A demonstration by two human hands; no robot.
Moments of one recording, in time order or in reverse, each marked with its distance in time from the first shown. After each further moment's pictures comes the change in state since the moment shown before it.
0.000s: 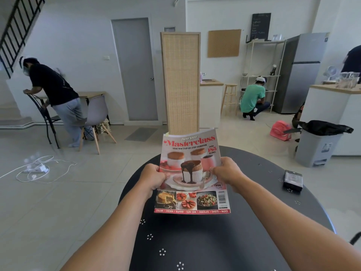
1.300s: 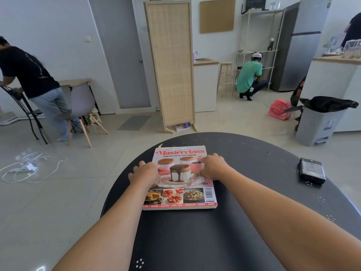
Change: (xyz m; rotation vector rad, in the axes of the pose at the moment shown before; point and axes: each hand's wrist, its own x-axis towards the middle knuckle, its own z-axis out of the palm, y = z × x) left_hand 0.110 -0.028 0.039 0.971 -0.075 -0.038; right_hand 0.106 0.027 0.059 -0.696 -0.169 -0.046
